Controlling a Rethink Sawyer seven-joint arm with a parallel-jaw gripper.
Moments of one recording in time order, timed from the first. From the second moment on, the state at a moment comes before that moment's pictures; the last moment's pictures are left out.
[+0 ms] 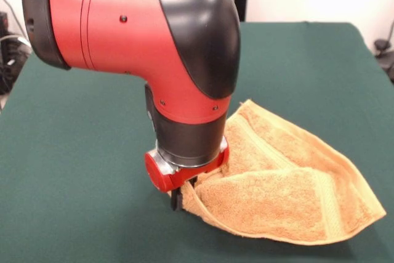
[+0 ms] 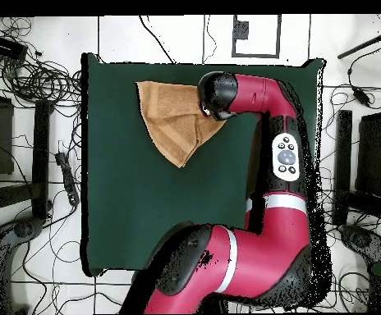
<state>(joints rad) -0.27 -0.11 0.21 0.71 -0.31 0.98 1.10</state>
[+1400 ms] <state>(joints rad) -0.27 -0.09 0.26 0.67 -0.32 1.00 1.10</state>
